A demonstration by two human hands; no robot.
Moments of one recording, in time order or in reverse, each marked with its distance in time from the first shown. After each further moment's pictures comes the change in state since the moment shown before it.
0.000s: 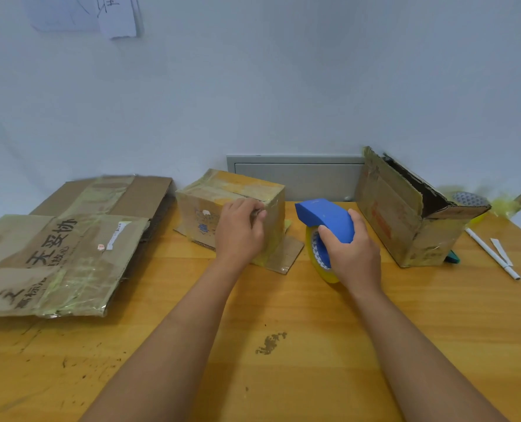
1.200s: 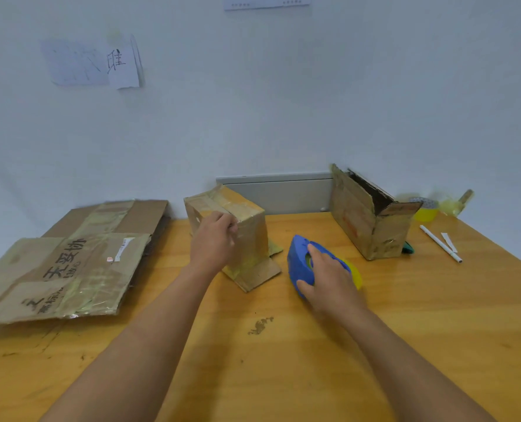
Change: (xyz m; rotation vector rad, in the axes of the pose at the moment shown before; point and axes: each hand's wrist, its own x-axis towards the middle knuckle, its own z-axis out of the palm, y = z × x) left_hand -0.012 0.001 -0.046 0.220 -0.118 0.052; right_hand -0.076 -0.021 -0.053 -0.475 -0.388 -0.204
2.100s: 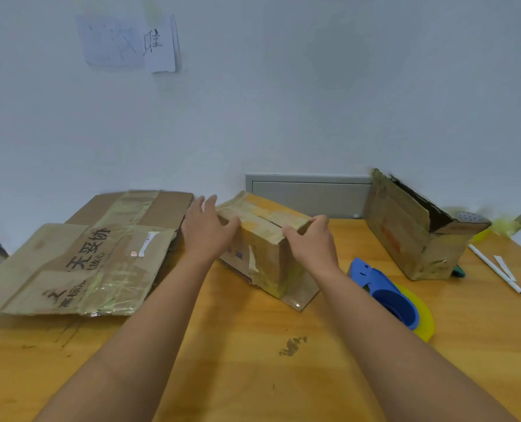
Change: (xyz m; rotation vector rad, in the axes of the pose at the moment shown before) left_hand 0.028 -0.060 -0.031 -0.055 -0.035 -0.378; right_hand 0.093 -0.103 0.013 0.520 0.144 0.235
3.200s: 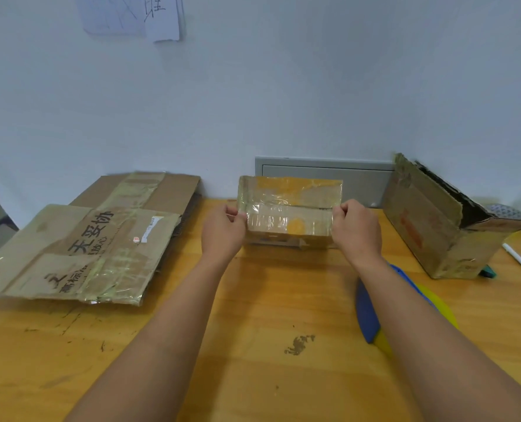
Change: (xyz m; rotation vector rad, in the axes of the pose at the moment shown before) left_hand -0.012 0.000 0.035 -0.360 0.062 -0.167; right_hand 0.046 0.036 -0.021 -0.265 0.188 -0.203
